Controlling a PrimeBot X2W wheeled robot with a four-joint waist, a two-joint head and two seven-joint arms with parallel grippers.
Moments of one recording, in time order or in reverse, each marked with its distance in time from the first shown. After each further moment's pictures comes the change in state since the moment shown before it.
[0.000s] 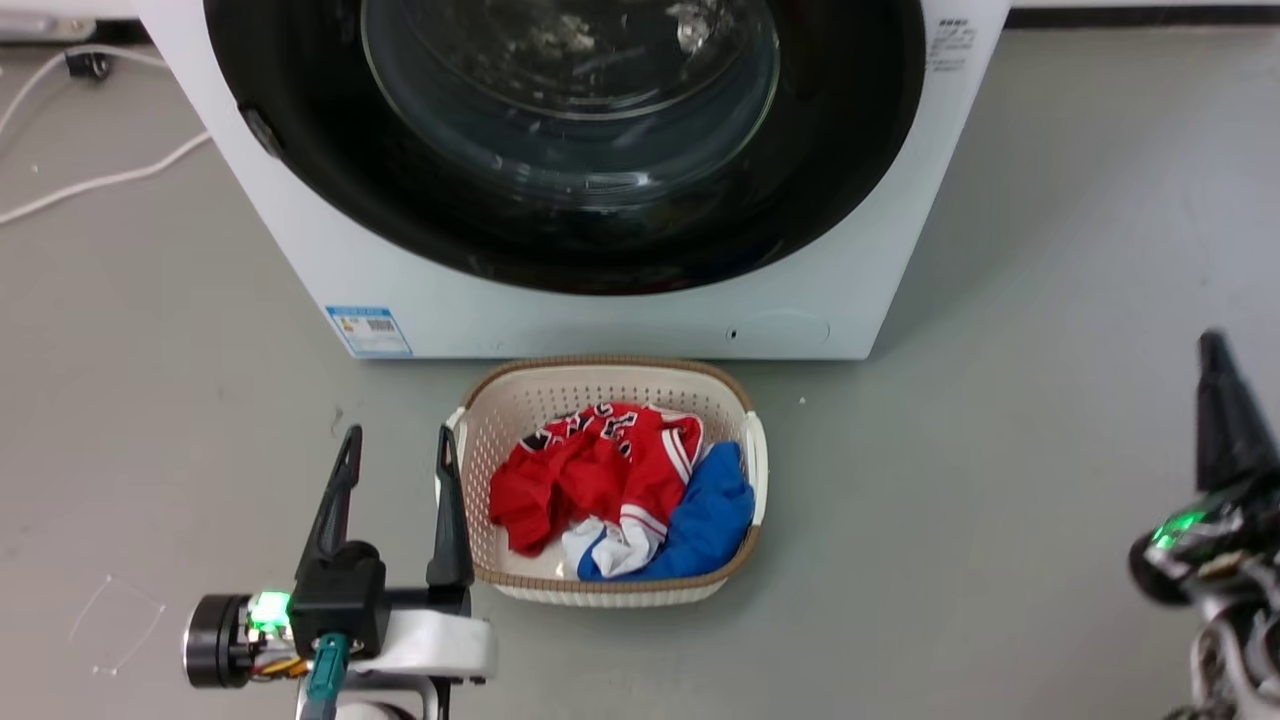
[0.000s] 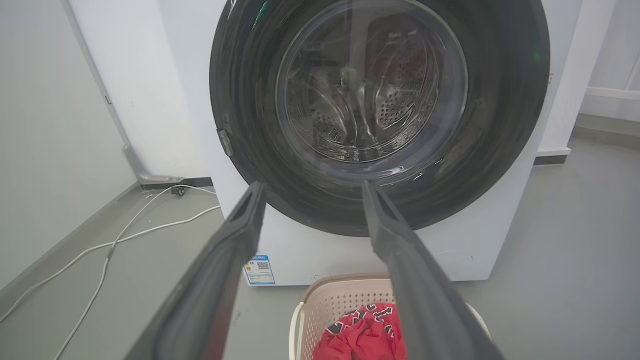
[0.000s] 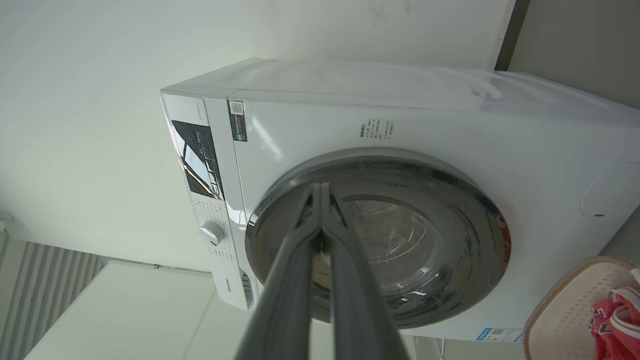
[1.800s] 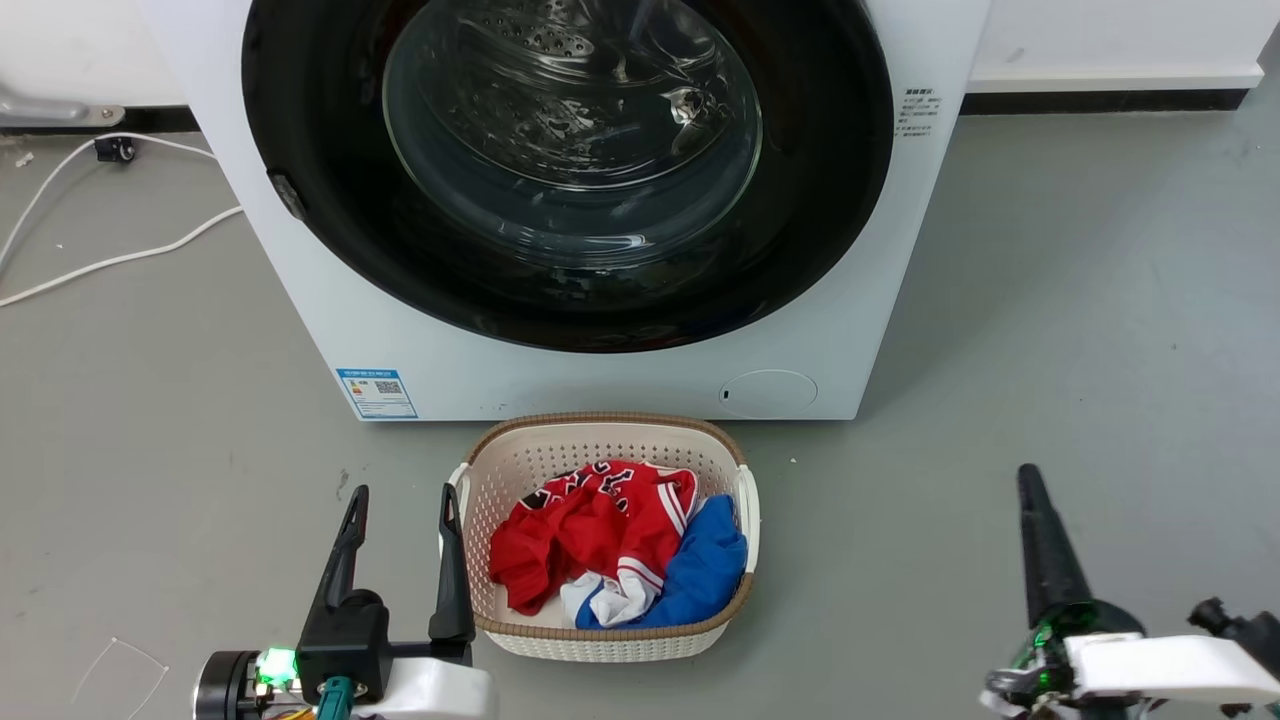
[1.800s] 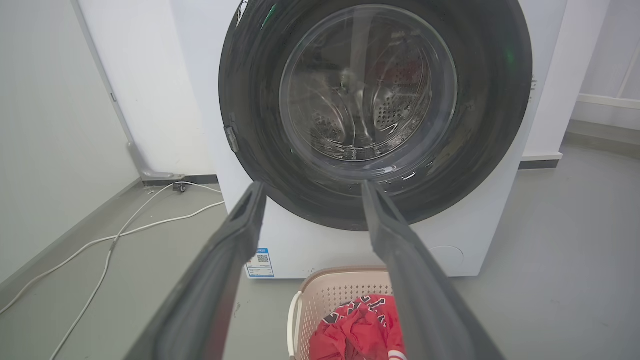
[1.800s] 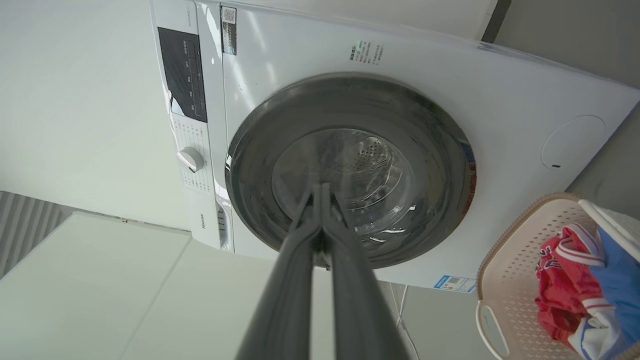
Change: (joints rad) left arm 0.068 -0.001 -0.002 0.025 -0.019 0.001 0.000; right arm 0.202 0.016 0.347 -0.075 -0.172 0.000 -0.286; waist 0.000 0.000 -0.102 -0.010
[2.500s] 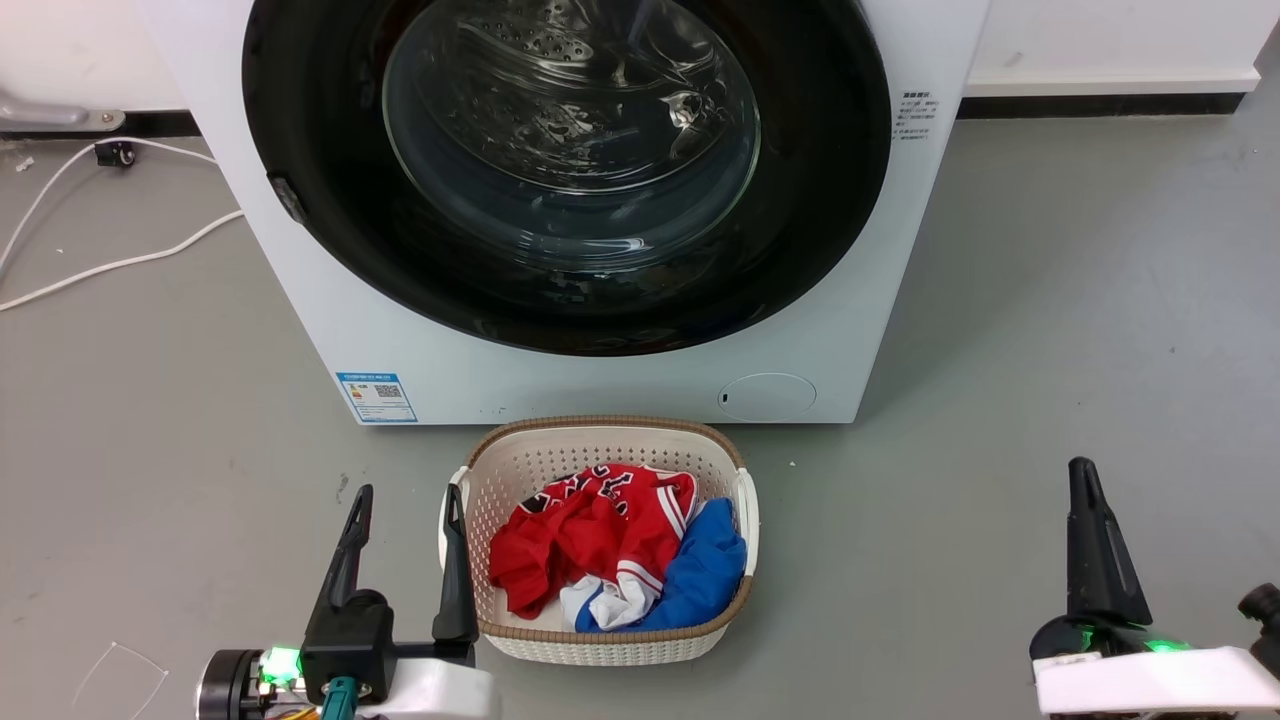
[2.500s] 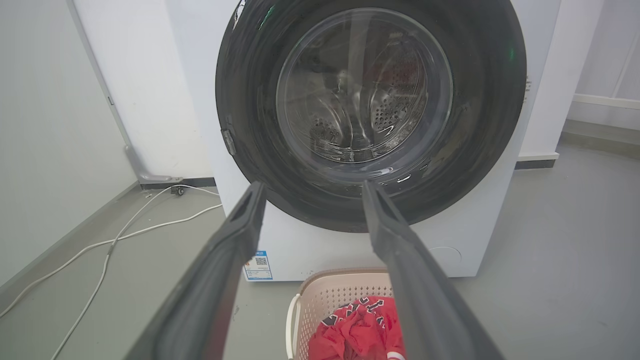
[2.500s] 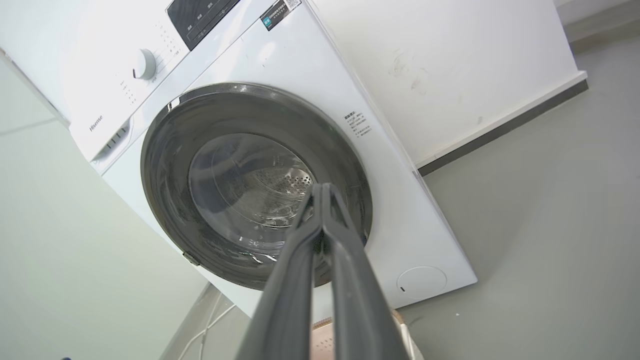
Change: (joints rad) left arm 0.000 0.002 -0.008 -0.002 0.003 0.001 0.001; right arm 0.025 0.045 -0.151 -0.008 -0.805 0.000 -0.015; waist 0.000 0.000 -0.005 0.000
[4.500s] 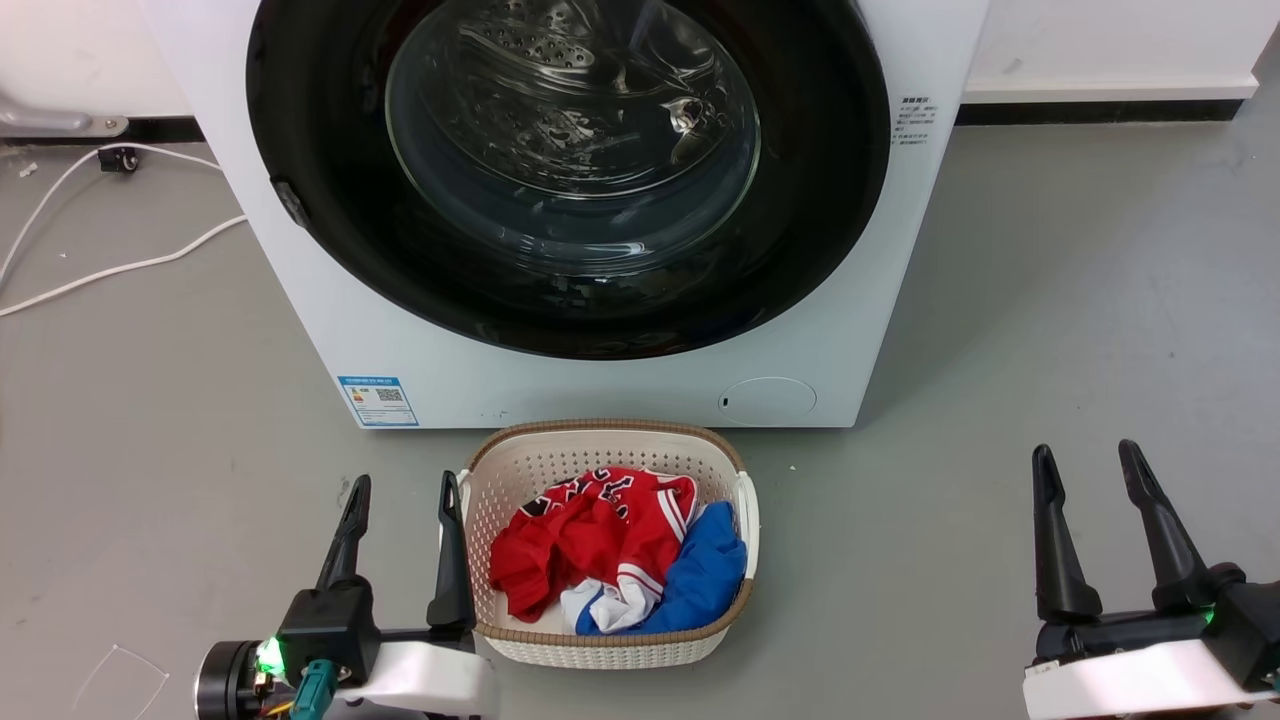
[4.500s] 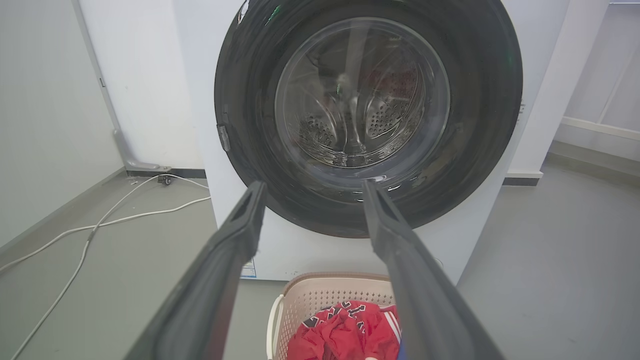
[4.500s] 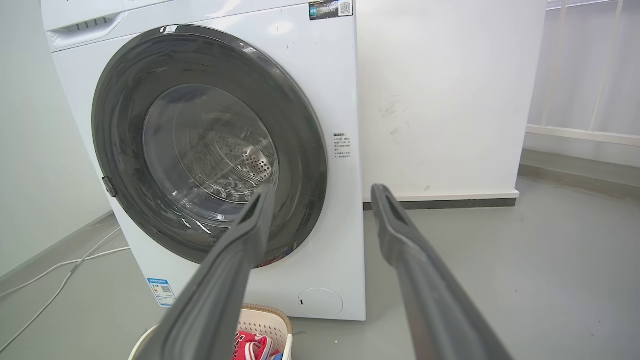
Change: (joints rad) left arm -0.020 0.051 -0.054 -0.022 -0.141 0.038 0.028; right arm 0.003 -0.001 -0.056 -0.061 -0.531 0.000 0.030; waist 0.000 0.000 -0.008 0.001
